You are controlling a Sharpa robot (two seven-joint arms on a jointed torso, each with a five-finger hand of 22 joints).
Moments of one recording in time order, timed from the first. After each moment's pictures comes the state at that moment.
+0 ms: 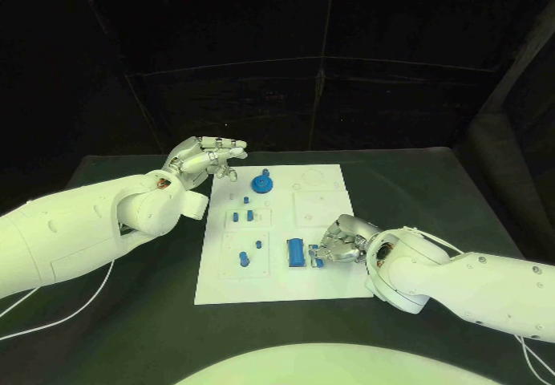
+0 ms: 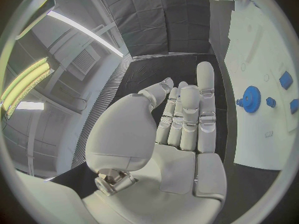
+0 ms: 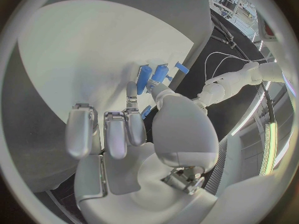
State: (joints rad) left arm 1.17 -0.82 -0.07 1.38 -0.02 -0.14 0.39; left_hand 1.28 -0.07 0.45 -0.08 0.06 1.02 0.17 0.12 0.07 1.10 0.10 0.29 0.08 1.24 0.01 1.11 0.56 0.17 1.29 0.11 0.53 0.65; right arm 0.97 -0.86 -0.07 1.77 -1.24 -0.43 -0.56; right_hand 1.14 -0.11 0.28 0.12 0.36 1.08 0.03 0.44 0.33 1.46 -0.03 1.39 1.31 1.47 -0.09 1.50 1.31 0.06 1.46 0.02 1.39 1.25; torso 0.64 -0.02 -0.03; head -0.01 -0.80
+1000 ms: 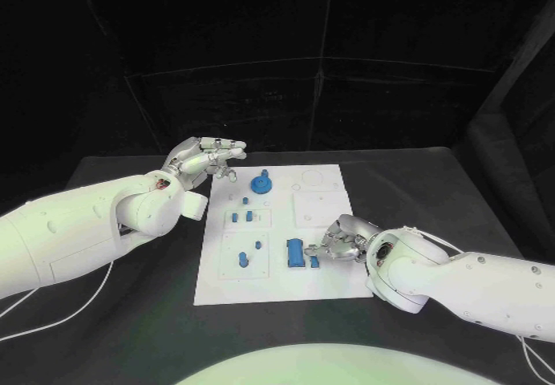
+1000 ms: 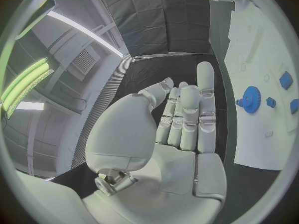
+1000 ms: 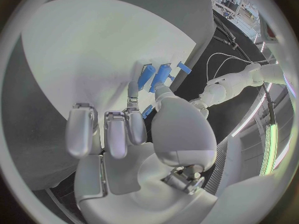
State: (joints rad) left arm 1.17 -0.82 -0.07 1.38 -0.02 -0.14 0.39; left_hand 1.28 -0.07 0.45 -0.08 0.06 1.02 0.17 0.12 0.07 1.10 0.10 0.29 0.08 1.24 0.01 1.11 0.56 0.17 1.29 0.11 0.53 0.65; right arm 0.97 -0.87 -0.07 1.77 -1.25 -0.43 -0.57; right_hand 1.09 -0.10 0.02 0.22 0.14 1.05 0.03 0.48 0.36 1.47 -0.03 1.38 1.31 1.47 -0.10 1.50 1.31 0.06 1.45 0.01 1.38 1.24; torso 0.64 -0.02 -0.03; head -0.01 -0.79
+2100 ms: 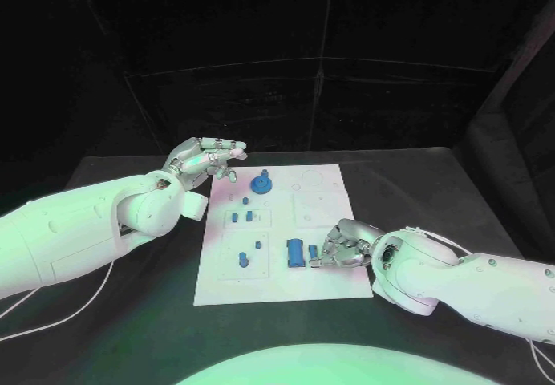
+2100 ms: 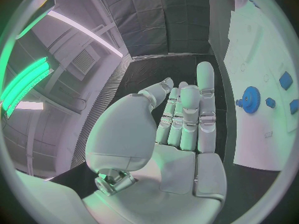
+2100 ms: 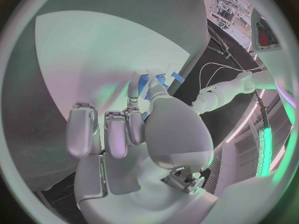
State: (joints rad) left arm 1.17 -0.81 -0.07 1.37 -0.02 -0.13 0.39; left_hand 1.28 -0.07 0.45 -0.08 0.06 1.02 0.18 0.12 0.07 1.10 0.10 0.29 0.08 1.24 0.01 1.11 0.56 0.17 1.29 0.11 0.53 0.65; right arm 0.97 -0.90 -0.07 1.79 -1.28 -0.34 -0.50; right_hand 1.23 -0.05 -0.04 0.17 0.18 1.04 0.04 0.49 0.37 1.47 -0.03 1.38 1.31 1.47 -0.10 1.50 1.31 0.06 1.45 0.01 1.38 1.24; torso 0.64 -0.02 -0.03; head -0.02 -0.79
